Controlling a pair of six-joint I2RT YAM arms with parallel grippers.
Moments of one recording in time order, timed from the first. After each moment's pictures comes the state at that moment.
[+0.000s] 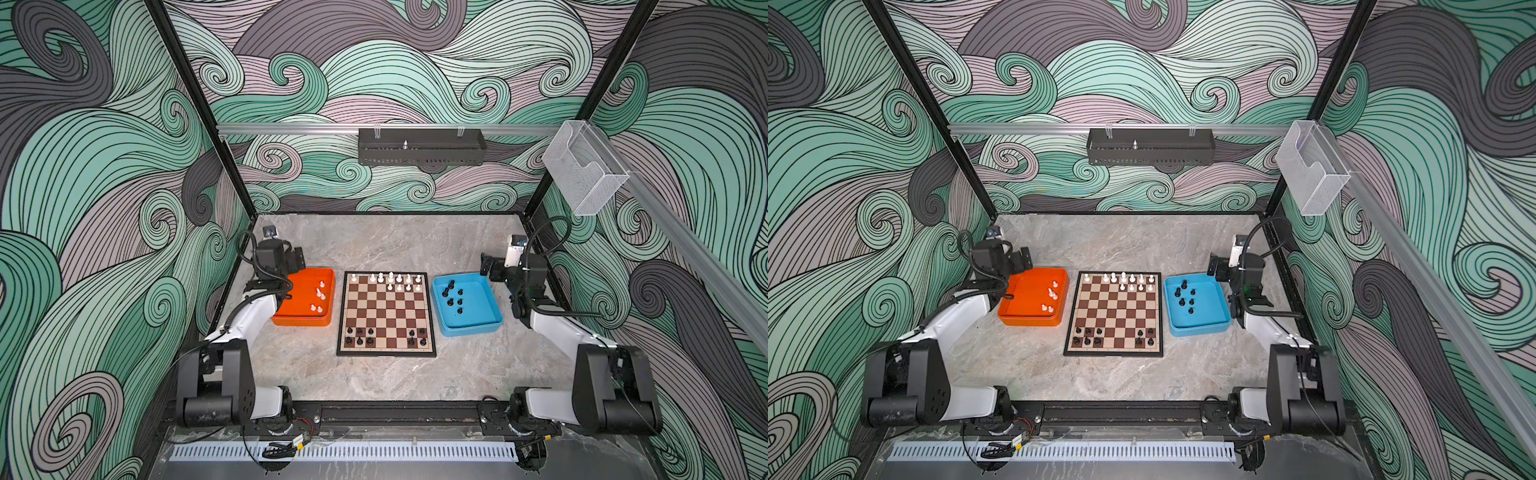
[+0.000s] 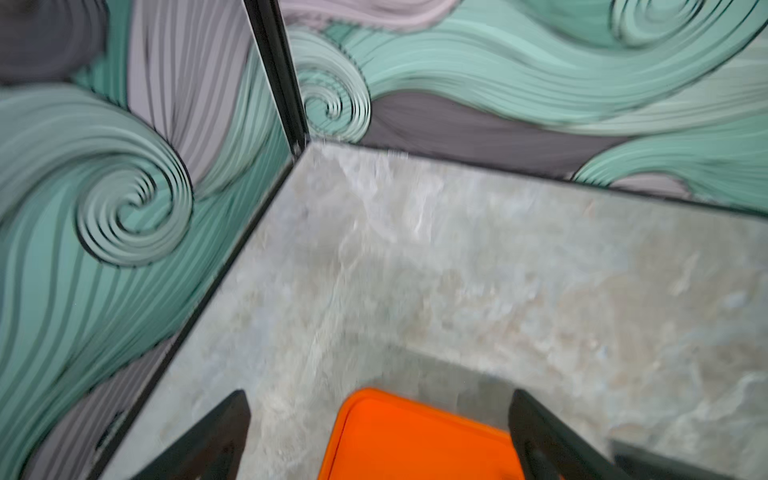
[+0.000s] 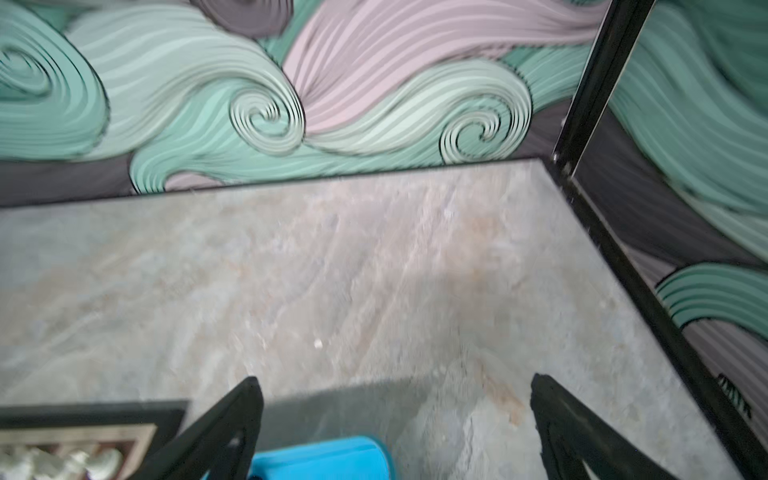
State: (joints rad) left arm 0.04 1.33 0.88 -0.03 -0.21 -0.10; right arm -0.02 1.30 0.67 0.29 -0.04 0.06
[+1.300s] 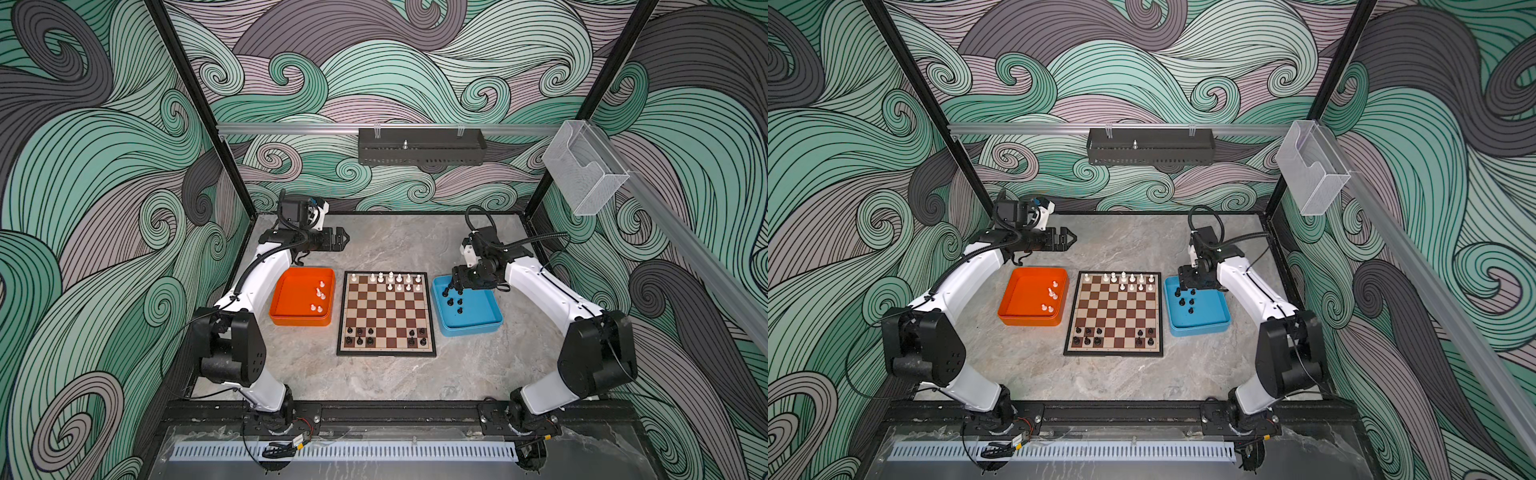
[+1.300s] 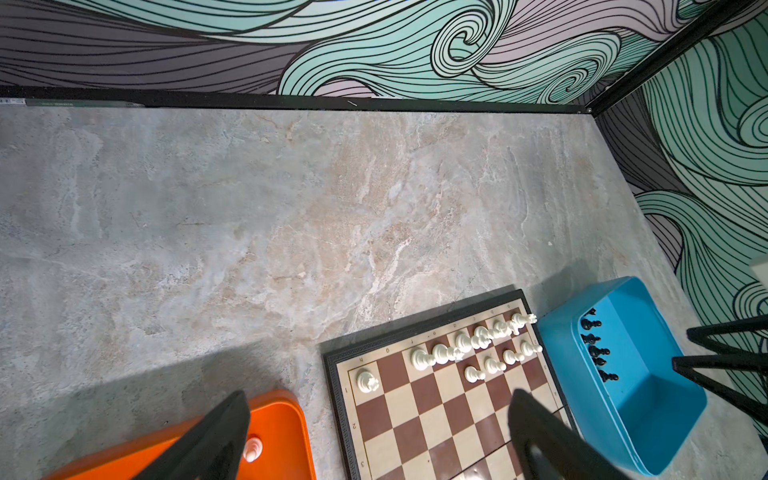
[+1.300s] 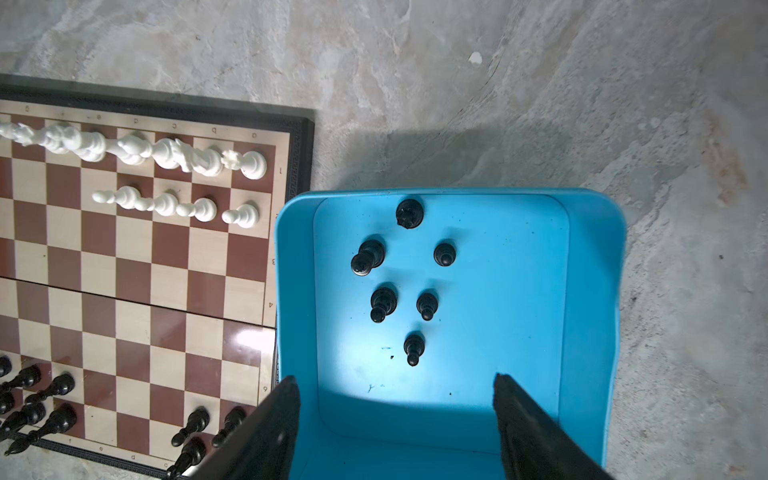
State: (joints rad) left arm -0.11 1.60 1.39 -0.56 0.35 -0.10; right arm 0.28 1.57 1.21 -0.85 -0.06 0.14
